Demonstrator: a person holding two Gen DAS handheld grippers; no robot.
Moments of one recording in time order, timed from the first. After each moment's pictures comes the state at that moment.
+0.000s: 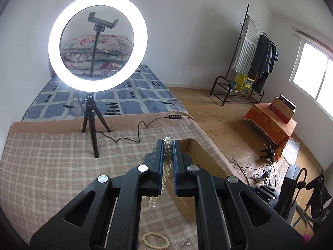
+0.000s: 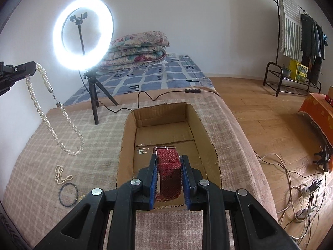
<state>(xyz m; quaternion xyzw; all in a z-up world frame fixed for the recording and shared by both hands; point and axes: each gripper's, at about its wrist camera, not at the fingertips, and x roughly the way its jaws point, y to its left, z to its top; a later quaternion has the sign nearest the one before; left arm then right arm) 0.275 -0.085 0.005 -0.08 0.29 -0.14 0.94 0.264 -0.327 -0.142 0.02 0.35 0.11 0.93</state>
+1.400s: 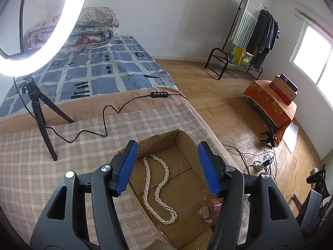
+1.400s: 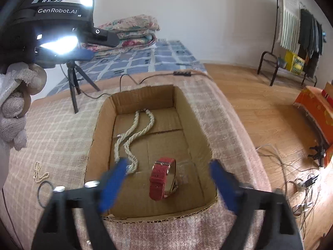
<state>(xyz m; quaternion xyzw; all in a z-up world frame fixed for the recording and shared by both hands) 0.399 -0.177 -0.068 -0.06 0.38 -0.16 0.91 0.296 -0.322 -0.167 -0.01 0.37 0.07 0.93</state>
